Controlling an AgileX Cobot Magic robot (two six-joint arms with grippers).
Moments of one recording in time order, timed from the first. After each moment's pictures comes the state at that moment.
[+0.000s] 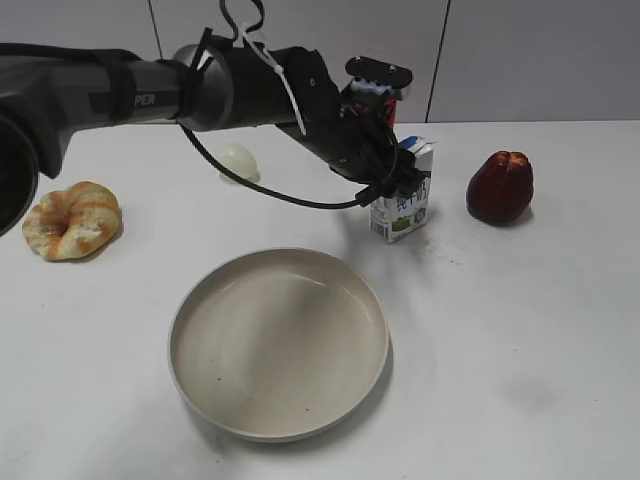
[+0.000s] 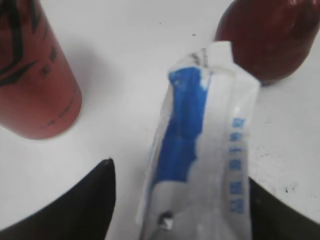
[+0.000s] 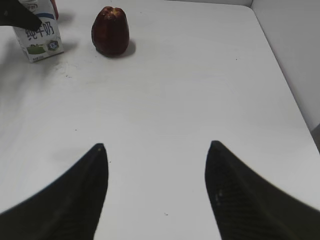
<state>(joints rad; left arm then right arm) -0.69 2.40 -1.95 -0.51 0.52 0.48 0.03 -0.01 -0.41 0.01 0.94 -0.02</state>
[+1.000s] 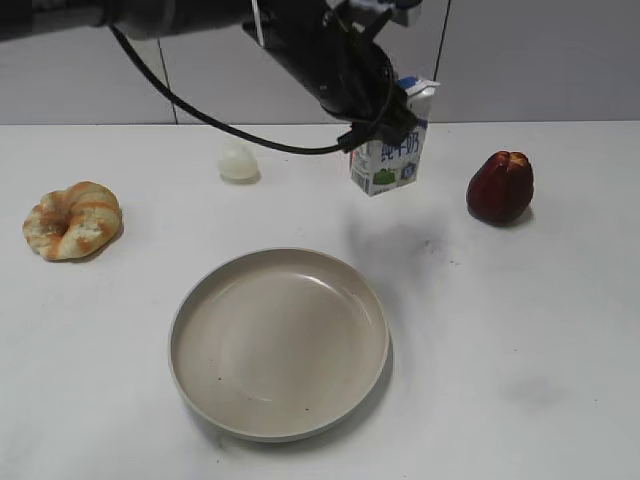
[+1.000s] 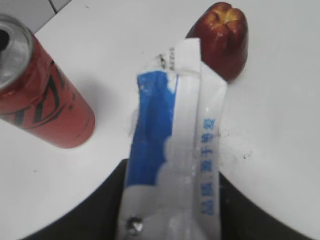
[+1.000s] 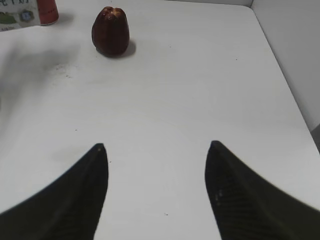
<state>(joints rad) -0.70 2.22 -1.95 -0.40 0.70 0.52 0.03 -0.01 -0.41 0.01 0.94 -0.02</state>
